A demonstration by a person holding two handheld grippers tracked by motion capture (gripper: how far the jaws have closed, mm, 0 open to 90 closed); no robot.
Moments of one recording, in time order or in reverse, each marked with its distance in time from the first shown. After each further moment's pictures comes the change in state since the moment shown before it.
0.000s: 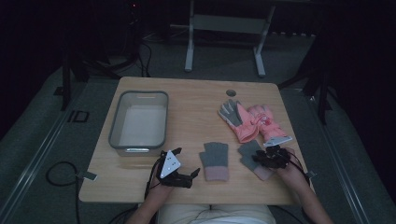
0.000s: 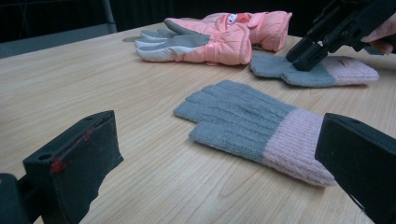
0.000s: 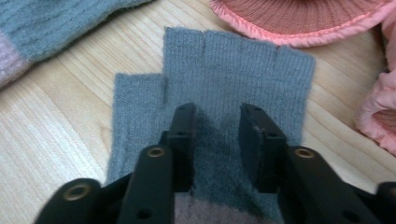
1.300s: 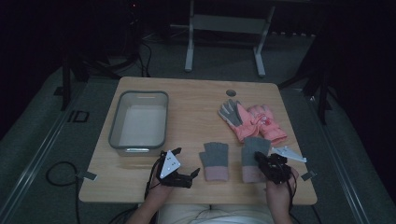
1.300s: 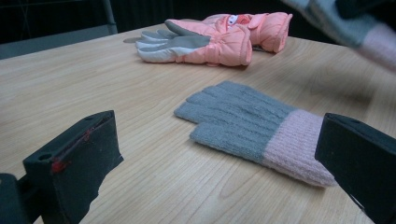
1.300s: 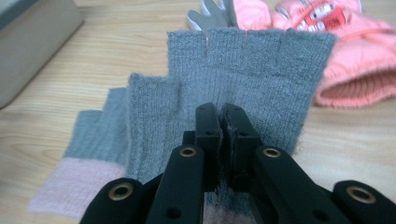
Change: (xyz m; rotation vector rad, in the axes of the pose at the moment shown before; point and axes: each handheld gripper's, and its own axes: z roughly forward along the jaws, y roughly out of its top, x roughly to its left) left arm 0.000 0.000 0.000 -0.004 0.002 0.001; right arm 0.092 0.010 -0.055 -0.304 -0.283 0.478
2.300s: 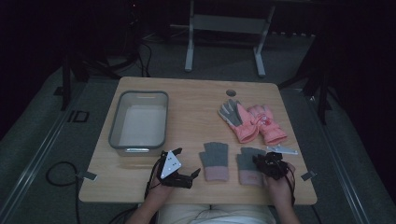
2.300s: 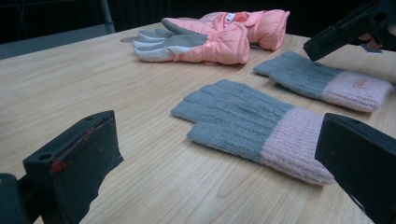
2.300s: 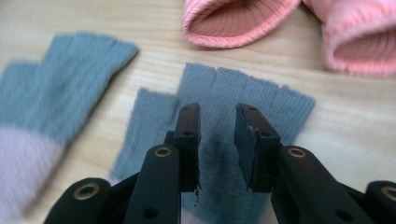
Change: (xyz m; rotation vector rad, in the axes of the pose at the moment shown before) left arm -0.001 0.000 0.001 0.005 -0.005 0.009; right arm -0.033 -0.010 0.042 0.158 0.029 -0.111
